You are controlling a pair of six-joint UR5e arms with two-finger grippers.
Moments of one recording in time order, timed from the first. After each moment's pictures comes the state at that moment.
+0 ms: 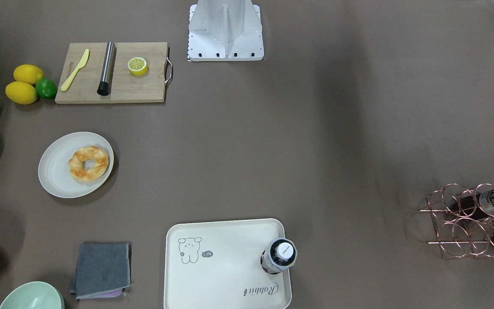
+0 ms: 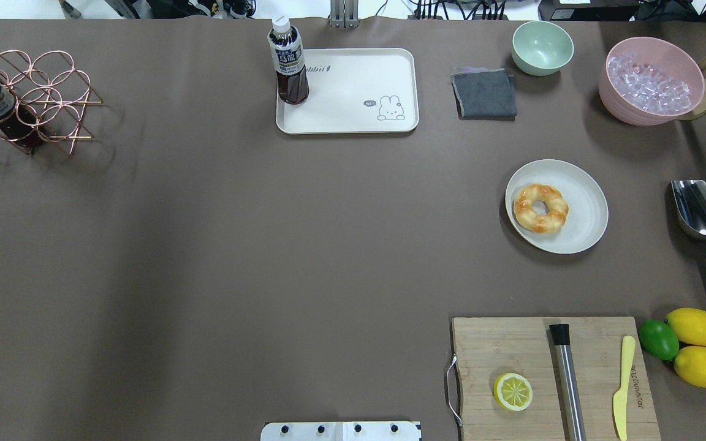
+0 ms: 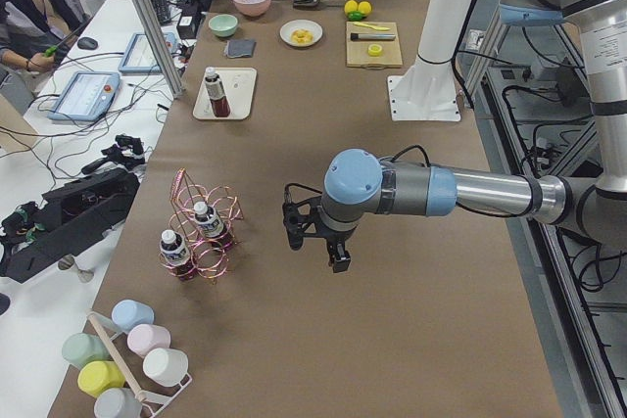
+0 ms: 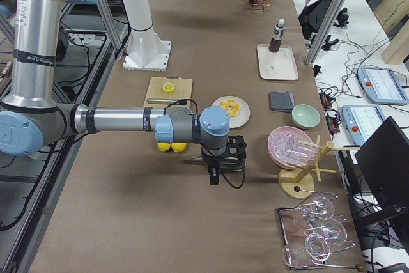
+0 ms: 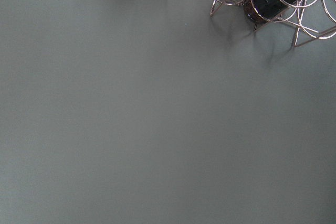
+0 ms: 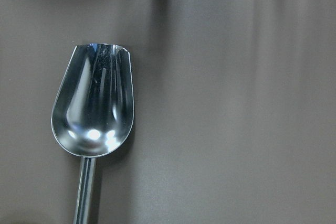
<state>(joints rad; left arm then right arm) -1.69 -1.24 -2.02 -1.50 -2.49 -0.23 1.52 -1.75 1.79 -1.55 2.32 -0.03</state>
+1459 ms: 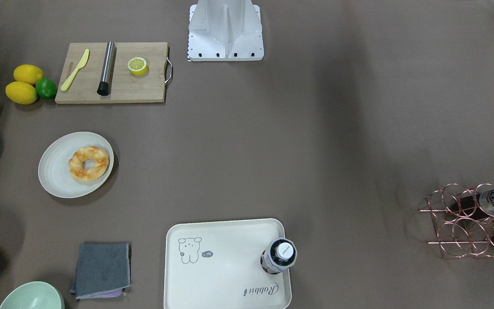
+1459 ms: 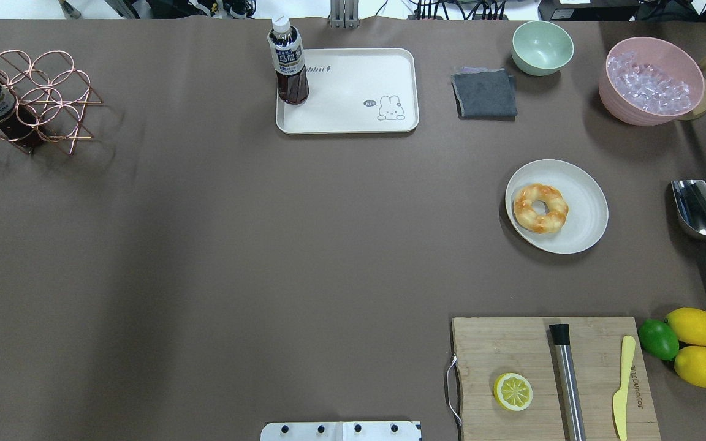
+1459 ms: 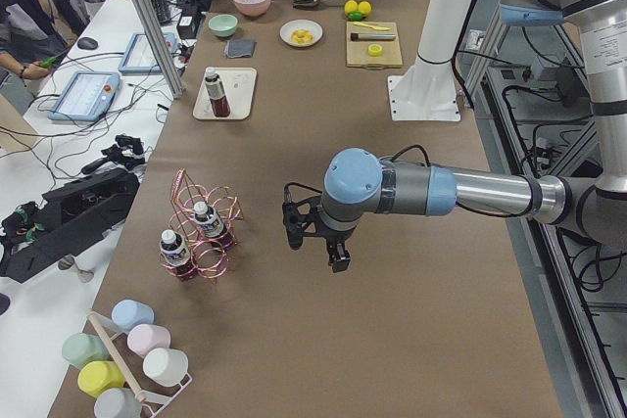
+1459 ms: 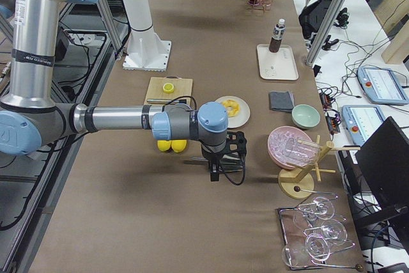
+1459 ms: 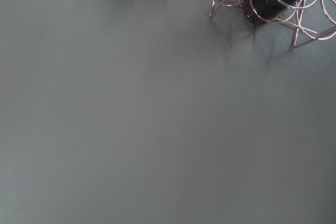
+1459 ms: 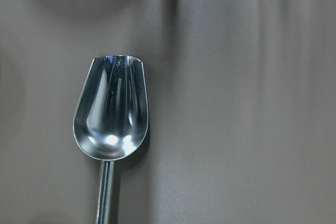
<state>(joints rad) -1.69 -1.24 -2.02 -1.50 -2.49 -0.23 1.56 -1.76 1.81 -1.55 2.37 -0.02</state>
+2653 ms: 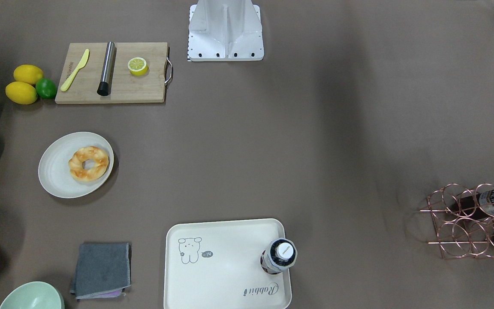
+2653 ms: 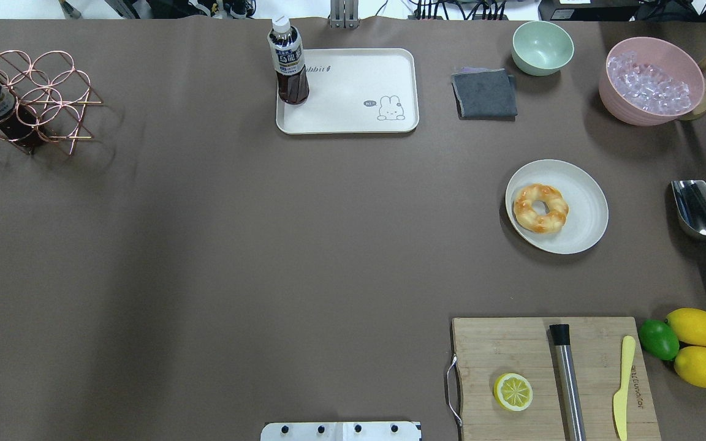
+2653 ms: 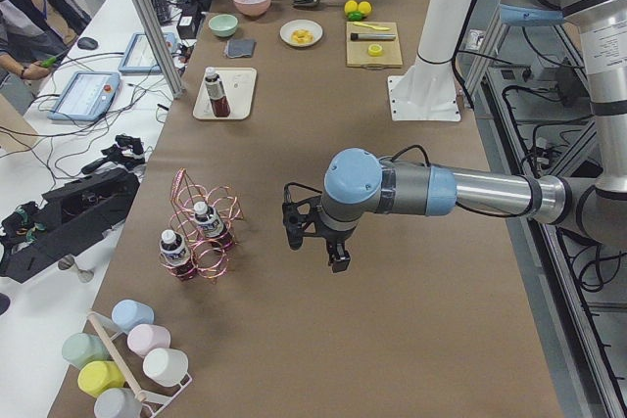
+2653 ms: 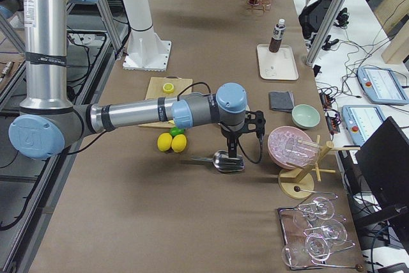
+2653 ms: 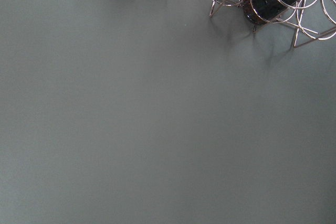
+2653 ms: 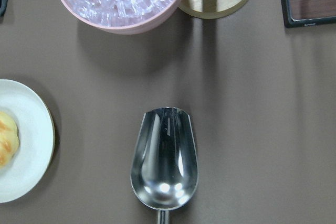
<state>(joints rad) -1.69 -1.24 -2.02 -1.50 -2.49 -0.23 1.51 -1.62 1.81 -1.50 2.45 0.22</state>
